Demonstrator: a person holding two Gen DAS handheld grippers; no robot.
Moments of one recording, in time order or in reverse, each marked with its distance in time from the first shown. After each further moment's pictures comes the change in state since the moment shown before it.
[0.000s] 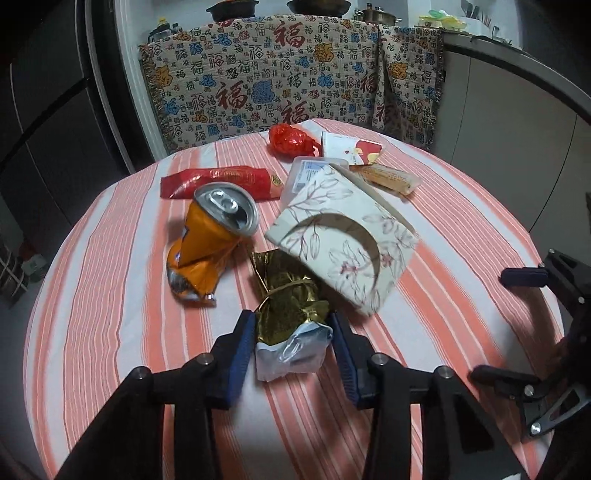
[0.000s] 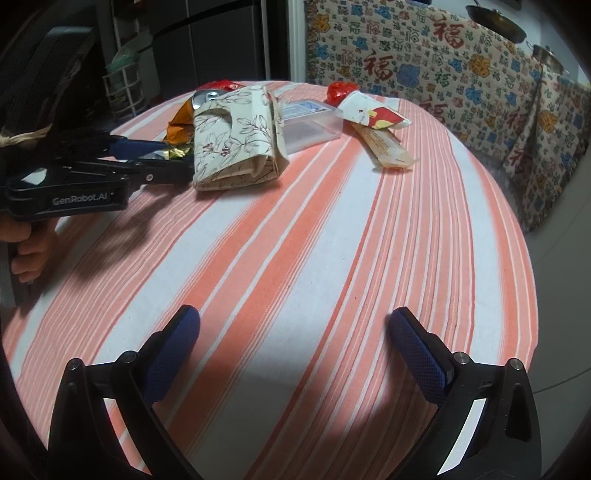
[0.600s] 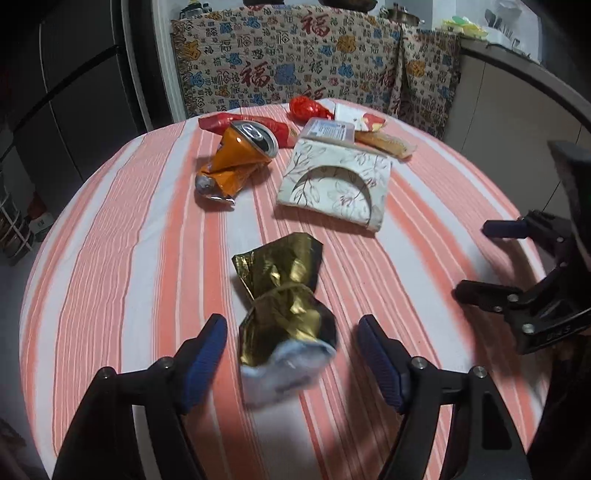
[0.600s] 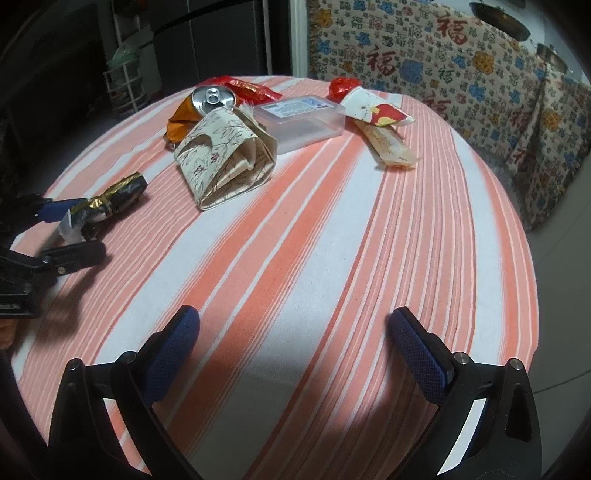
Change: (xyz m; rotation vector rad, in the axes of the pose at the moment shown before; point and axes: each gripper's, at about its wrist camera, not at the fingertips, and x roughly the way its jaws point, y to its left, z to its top) left arm -0.022 -0.003 -0.051 -0.096 0.048 0.020; right arm 0.002 -0.001 0.009 -0.010 0.051 0.018
